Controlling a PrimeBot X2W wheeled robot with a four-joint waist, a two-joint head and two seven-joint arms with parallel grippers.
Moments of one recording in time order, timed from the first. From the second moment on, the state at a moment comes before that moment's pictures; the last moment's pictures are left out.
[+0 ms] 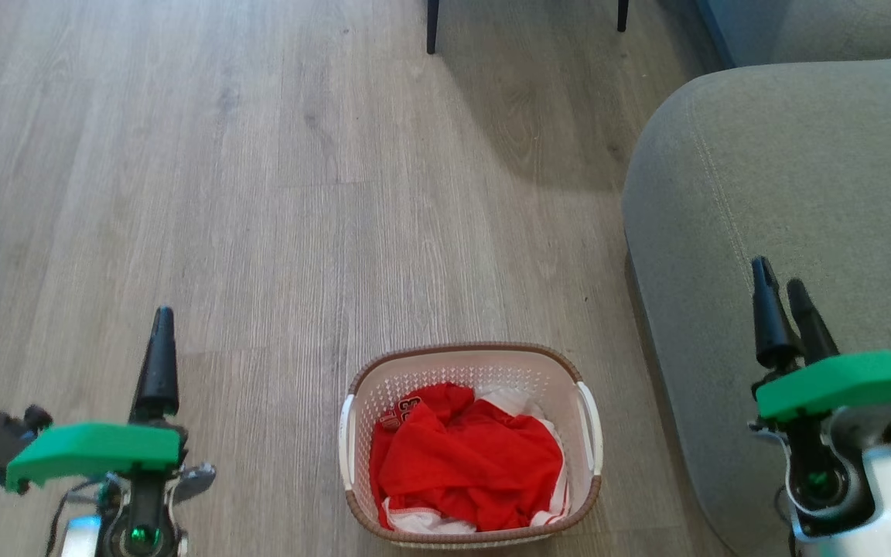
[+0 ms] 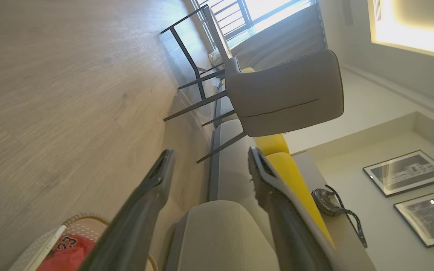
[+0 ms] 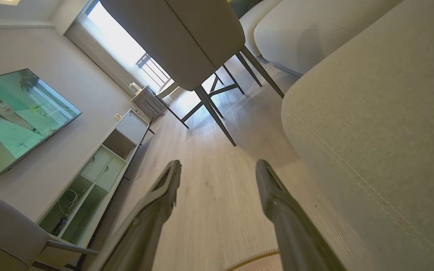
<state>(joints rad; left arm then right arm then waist) -0.03 0.04 0.05 0.16 -1.17 -0.12 -0.06 -0.11 -0.08 -0.02 0.09 0.82 0.12 -0.05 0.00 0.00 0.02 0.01</state>
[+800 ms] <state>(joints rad) -0.08 0.04 -0.20 0.07 -0.58 0.14 -0.12 -0.16 -0.10 0.04 -0.01 0.50 0.12 -0.12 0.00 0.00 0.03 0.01</state>
